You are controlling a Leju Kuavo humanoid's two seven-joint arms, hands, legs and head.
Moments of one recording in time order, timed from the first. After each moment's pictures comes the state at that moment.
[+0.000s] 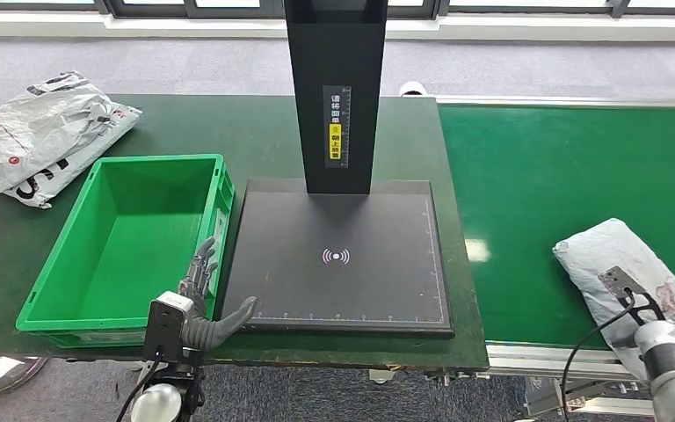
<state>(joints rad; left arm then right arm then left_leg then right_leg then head) 0.06 -0.20 -0.02 -1.50 -0.23 0.06 -0.35 -0.61 -0.38 -0.52 -0.27 1.09 0.05 0.36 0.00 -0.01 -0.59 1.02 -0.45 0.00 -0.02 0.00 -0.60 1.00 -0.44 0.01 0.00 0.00</state>
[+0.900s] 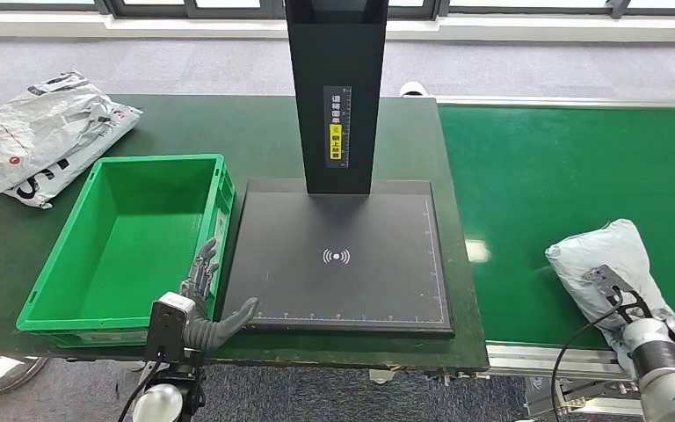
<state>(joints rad) 0.06 -0.20 -0.02 -1.49 -0.23 0.06 -0.36 -0.61 -0.34 -0.54 -0.27 1.11 0.08 0.36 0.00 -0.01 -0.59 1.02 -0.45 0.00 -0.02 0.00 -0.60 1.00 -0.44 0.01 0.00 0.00</state>
